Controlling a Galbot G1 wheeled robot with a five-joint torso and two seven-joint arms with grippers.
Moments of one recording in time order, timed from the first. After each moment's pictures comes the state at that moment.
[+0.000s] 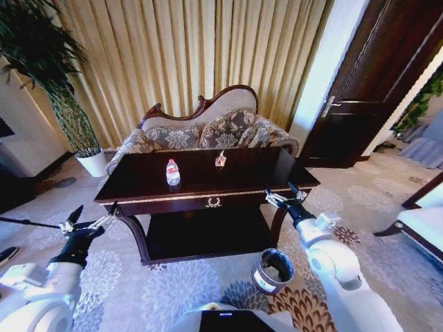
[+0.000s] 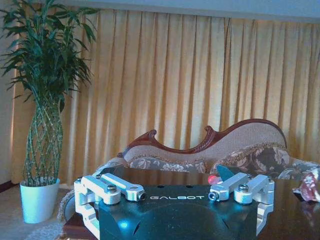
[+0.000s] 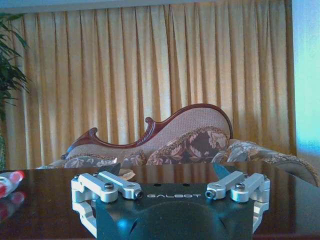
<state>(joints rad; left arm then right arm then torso) 1.84 -1.35 -1.09 -2.50 -0.61 0.24 0.03 -1.43 1.16 0.64 2.27 0.51 -0.31 0.06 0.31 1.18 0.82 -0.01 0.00</state>
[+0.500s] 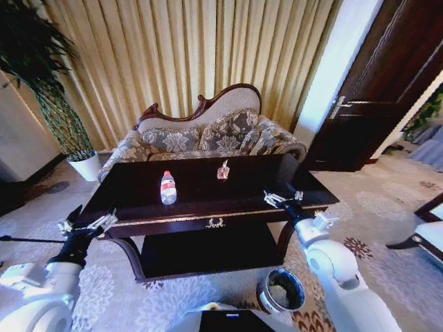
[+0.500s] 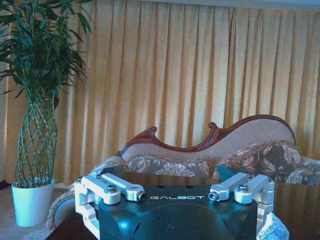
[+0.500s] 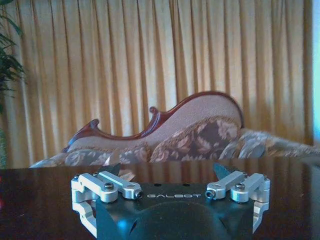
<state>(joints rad) 1.85 -1.35 -1.10 -2.50 -0.61 0.24 0.03 -1.42 1.14 0.62 2.26 0.54 -0.34 0.06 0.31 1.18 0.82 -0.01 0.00</state>
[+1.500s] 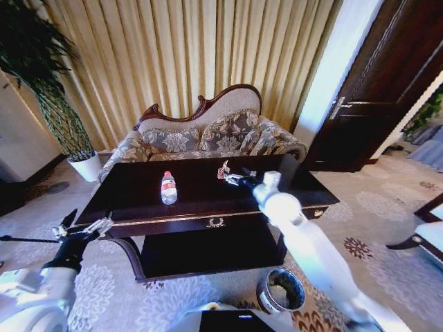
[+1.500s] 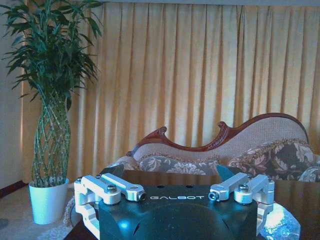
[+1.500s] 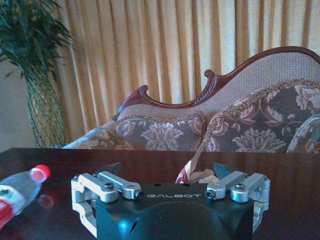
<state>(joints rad) 1.88 -1.37 -1.14 -2.50 -0.61 0.23 0.03 -0.70 1.13 0.06 1.85 0.77 -0.54 0.27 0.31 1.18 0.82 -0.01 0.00</state>
